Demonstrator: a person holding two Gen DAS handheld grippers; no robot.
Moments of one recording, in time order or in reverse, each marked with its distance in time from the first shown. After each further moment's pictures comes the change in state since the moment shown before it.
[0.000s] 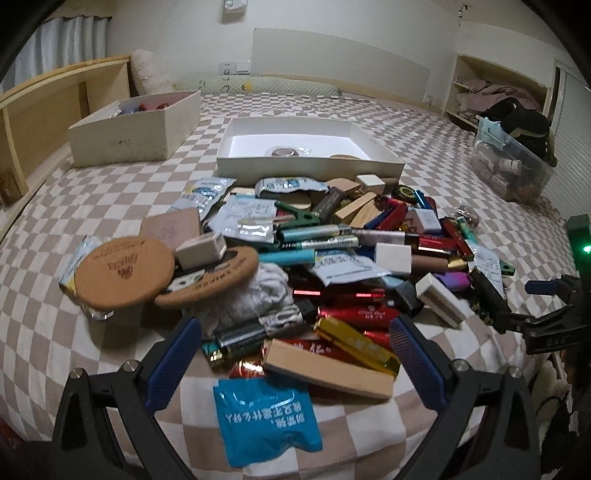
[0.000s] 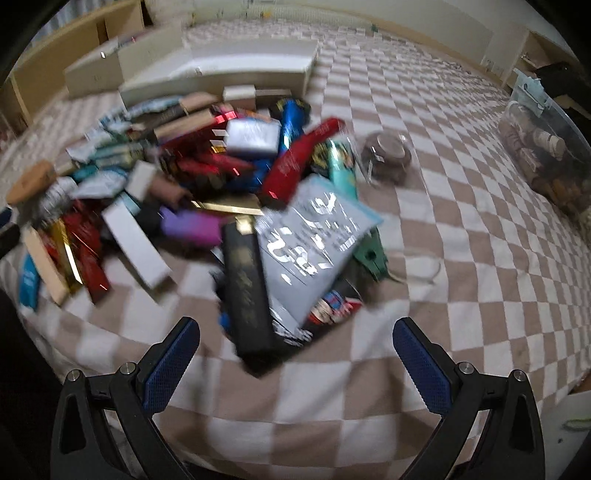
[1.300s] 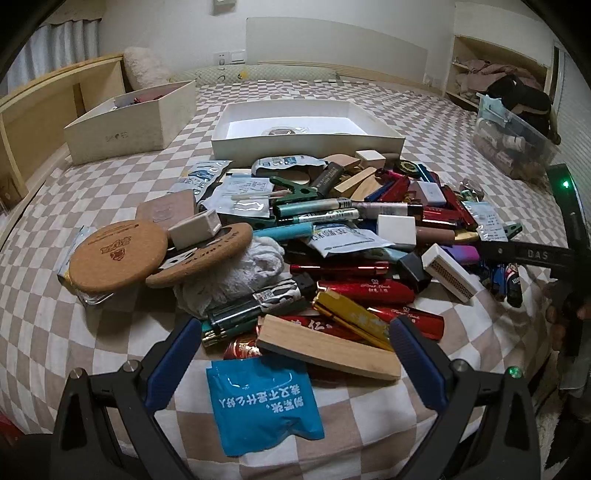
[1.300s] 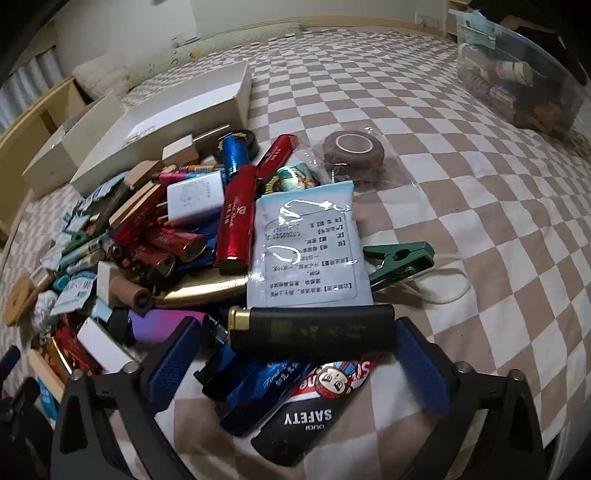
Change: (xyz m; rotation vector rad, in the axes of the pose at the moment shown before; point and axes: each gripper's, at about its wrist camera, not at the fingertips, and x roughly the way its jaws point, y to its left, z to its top) left arm 0.012 -0.008 -0.011 0.053 0.046 0.035; right arm 0.026 -0.024 0.031 0.349 -0.094 0.078
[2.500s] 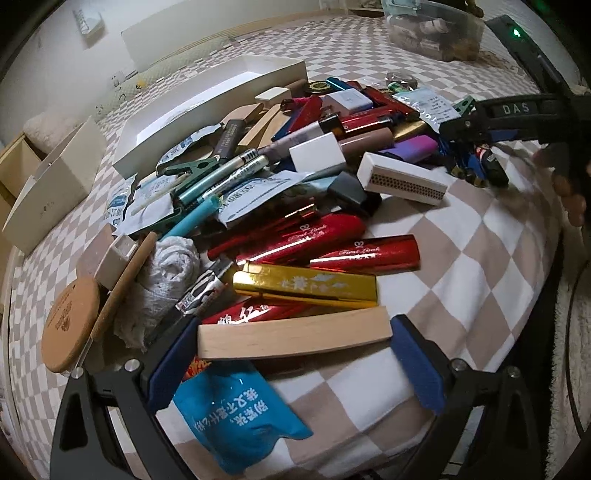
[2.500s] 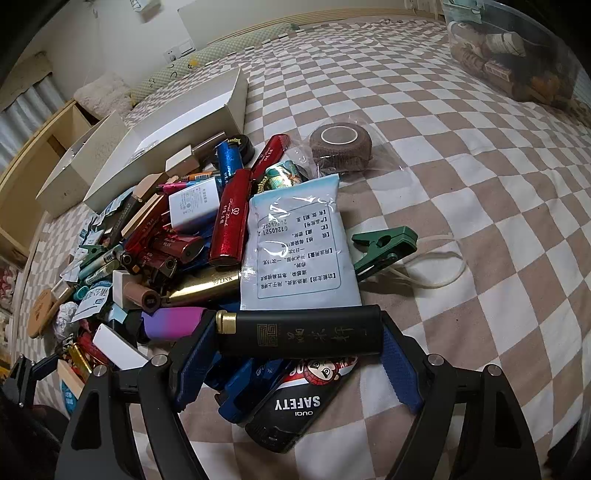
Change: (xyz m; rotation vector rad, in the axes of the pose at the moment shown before) left arm 0.030 -0.050 -0.009 0.433 0.167 -0.052; right arm -0.006 -0.020 -0.003 0.062 0.014 0.090
